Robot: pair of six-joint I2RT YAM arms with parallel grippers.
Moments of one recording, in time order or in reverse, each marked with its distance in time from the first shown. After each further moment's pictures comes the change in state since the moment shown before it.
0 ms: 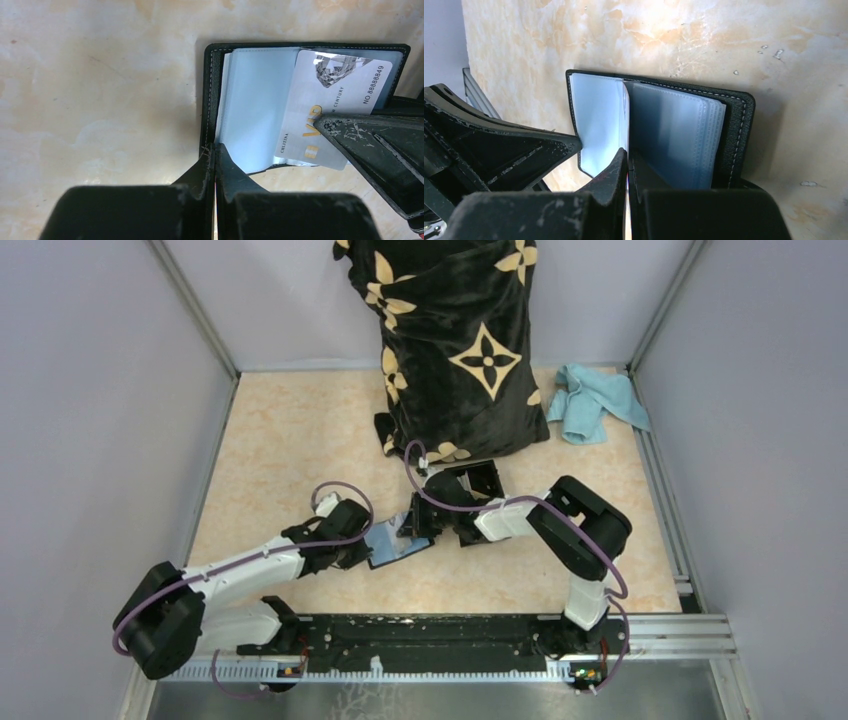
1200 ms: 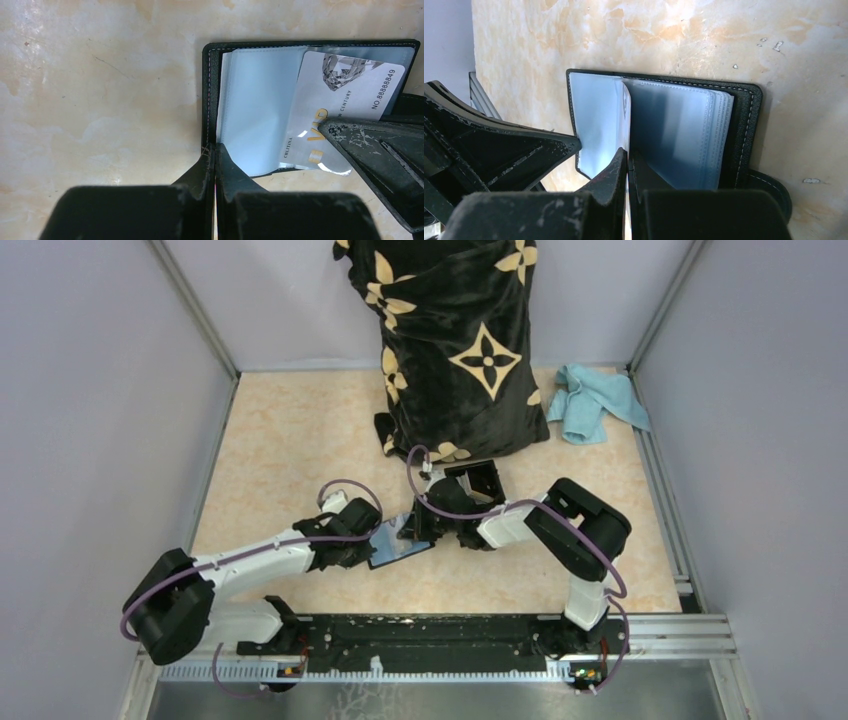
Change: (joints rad) left arm -0.051 0.081 0.068 -0.085 -0.054 -0.010; right arm 0.014 0.008 -0.072 0.135 0.014 0.019
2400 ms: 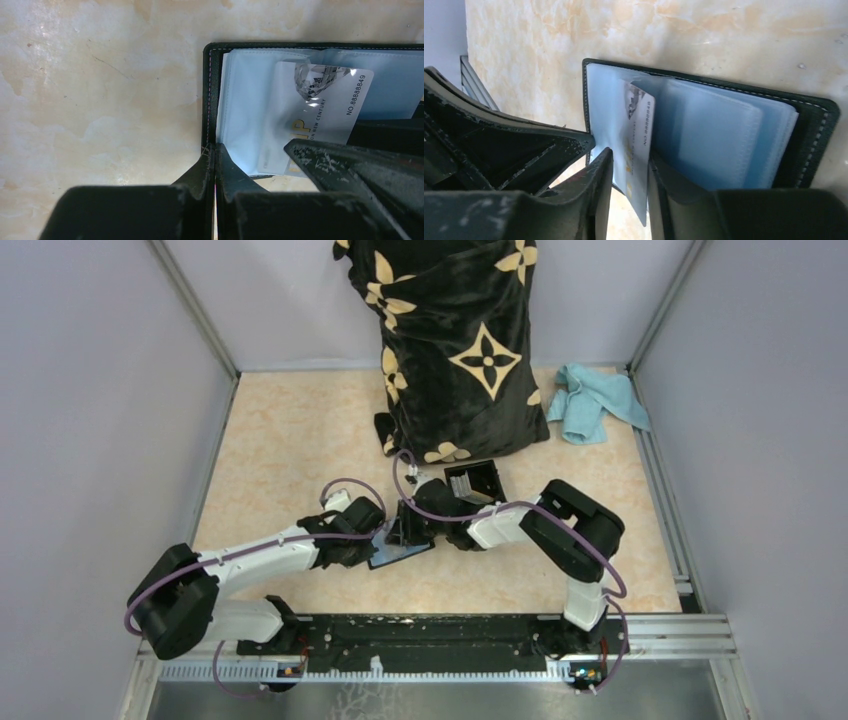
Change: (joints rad) left arm -0.014 0.035 0.034 -0.034 -0.019 -0.003; right arm 0.054 0.023 0.059 -0.066 0.024 -0.011
